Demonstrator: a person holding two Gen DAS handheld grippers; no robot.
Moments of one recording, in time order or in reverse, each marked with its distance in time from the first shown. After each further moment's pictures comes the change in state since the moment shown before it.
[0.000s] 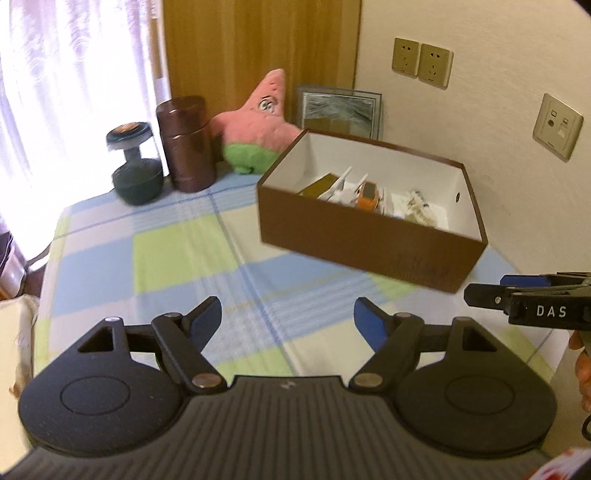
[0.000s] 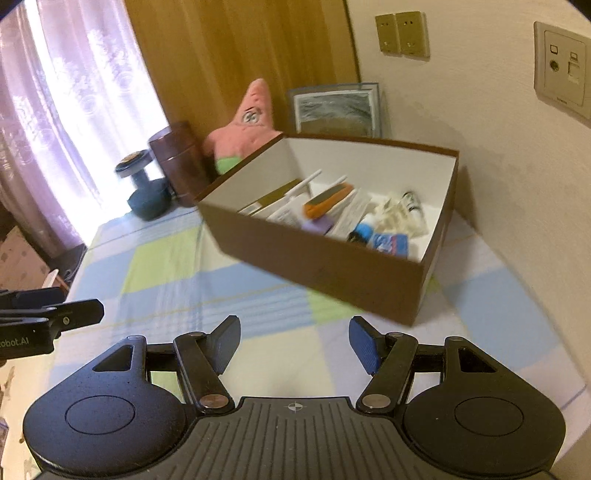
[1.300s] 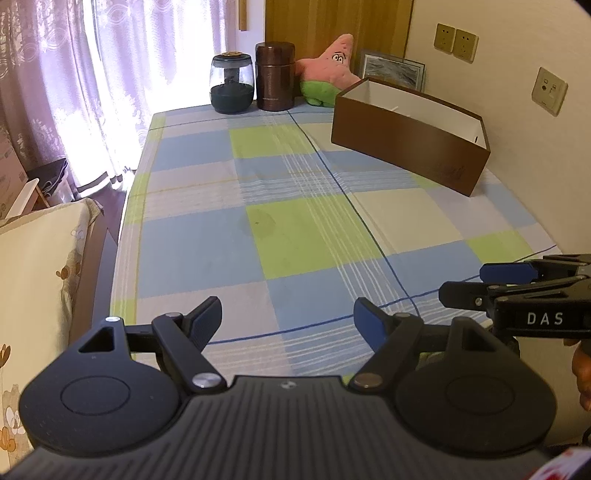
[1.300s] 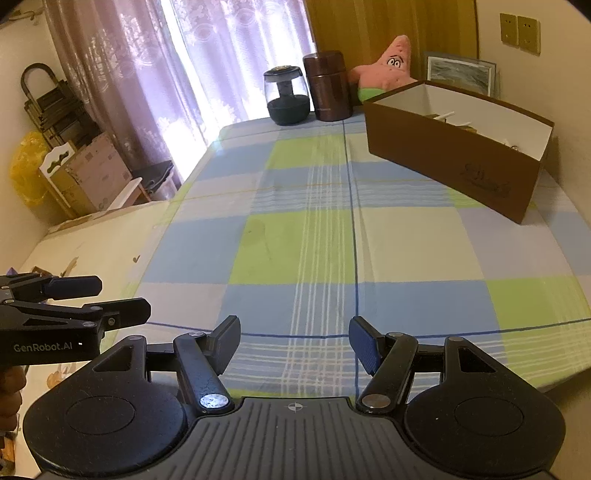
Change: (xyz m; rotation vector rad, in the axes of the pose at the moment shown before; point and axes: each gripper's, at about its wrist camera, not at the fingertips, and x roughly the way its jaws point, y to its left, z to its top) left arm -0.161 0.047 -0.184 -0.134 0.077 0.109; right arm -0.082 0.132 -0.161 -0.212 0.127 0.193
